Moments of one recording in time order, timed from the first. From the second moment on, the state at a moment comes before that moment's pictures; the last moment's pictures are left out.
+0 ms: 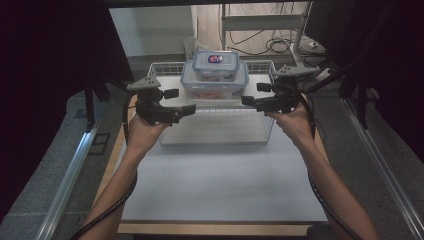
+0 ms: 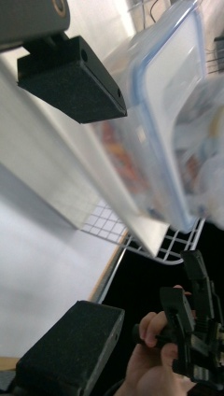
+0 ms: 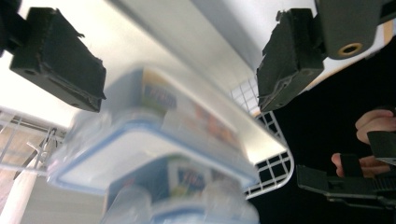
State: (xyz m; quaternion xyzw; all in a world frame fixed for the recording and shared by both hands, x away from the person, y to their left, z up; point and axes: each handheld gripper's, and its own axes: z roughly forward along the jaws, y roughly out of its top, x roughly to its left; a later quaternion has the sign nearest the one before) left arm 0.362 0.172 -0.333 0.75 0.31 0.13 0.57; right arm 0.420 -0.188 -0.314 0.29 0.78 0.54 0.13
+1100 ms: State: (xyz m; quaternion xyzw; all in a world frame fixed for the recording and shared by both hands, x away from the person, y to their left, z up) left arm 0.242 0.166 -0.491 0.80 0.33 0.13 0.49; right arm 0.306 -0.212 -0.443 0.28 0.83 0.47 0.13
